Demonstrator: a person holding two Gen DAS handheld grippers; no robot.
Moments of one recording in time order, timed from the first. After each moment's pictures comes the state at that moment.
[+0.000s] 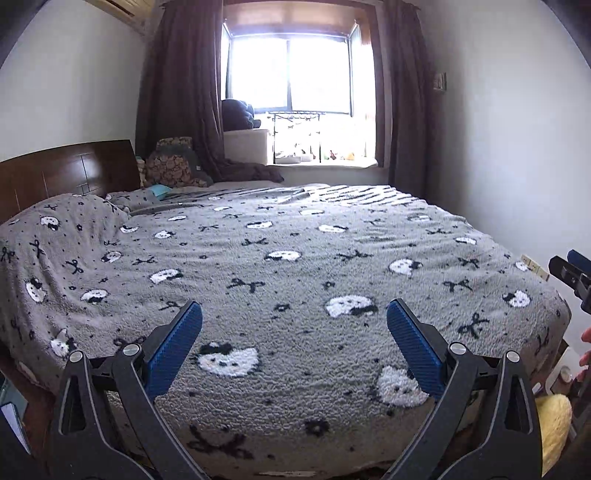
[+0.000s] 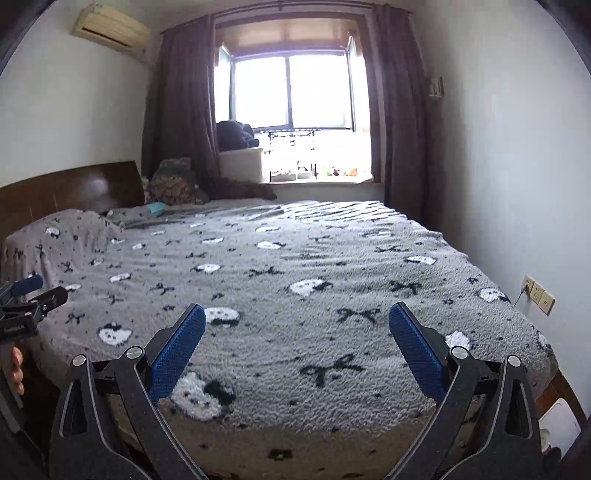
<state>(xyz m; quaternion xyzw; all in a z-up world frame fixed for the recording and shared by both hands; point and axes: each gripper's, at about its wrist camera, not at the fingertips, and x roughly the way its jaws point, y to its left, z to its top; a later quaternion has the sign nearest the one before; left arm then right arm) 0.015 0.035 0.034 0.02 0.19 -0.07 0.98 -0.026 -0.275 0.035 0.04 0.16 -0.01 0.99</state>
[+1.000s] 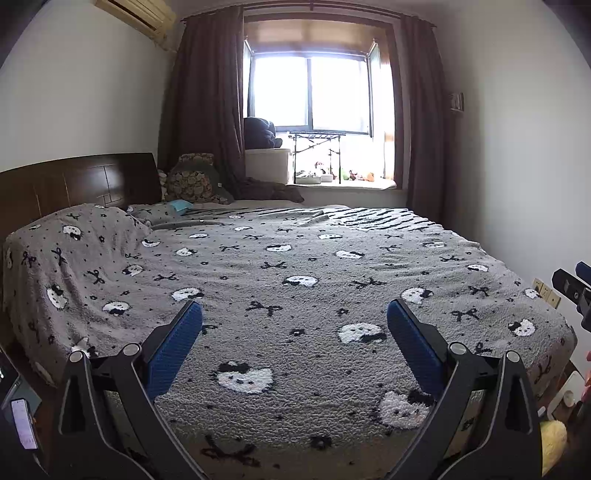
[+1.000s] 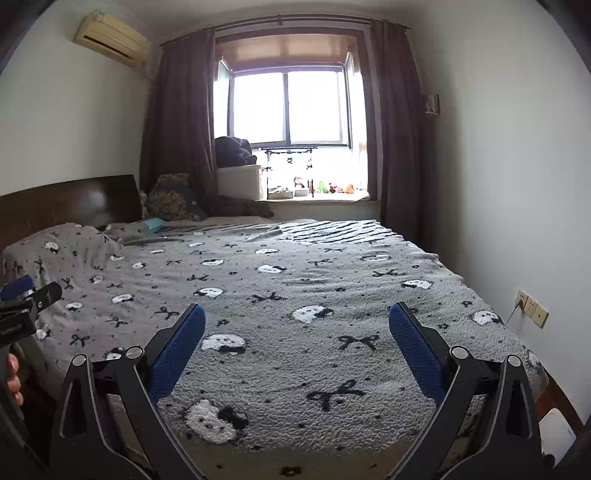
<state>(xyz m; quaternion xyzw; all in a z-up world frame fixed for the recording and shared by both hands) -0.004 0.036 0.058 0.02 0.16 -0.03 0.99 -0.033 -0.256 0.064 0.03 0.14 -0.02 0.99</state>
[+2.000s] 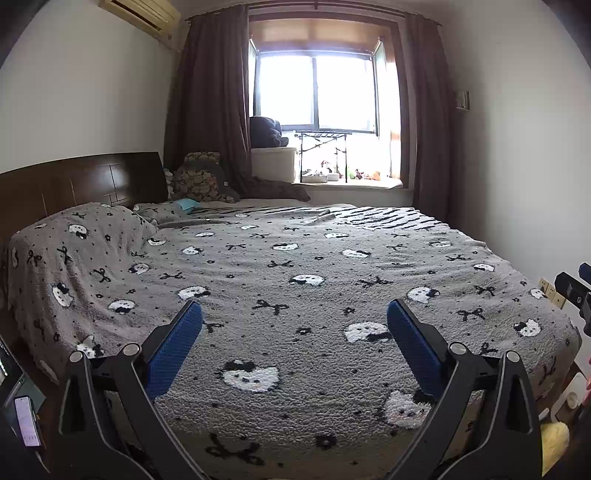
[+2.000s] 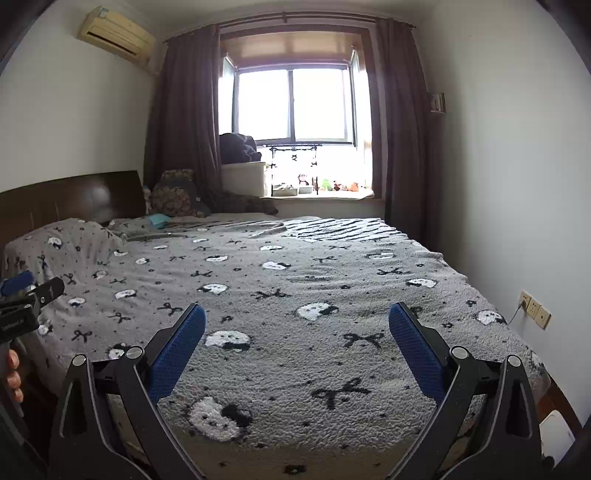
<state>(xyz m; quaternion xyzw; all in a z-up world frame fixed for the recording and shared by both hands) -0.004 0.038 0.058 0.02 0.16 -0.02 0.99 -0.029 -0.250 0.064 0.02 0.15 -0.01 0.99</state>
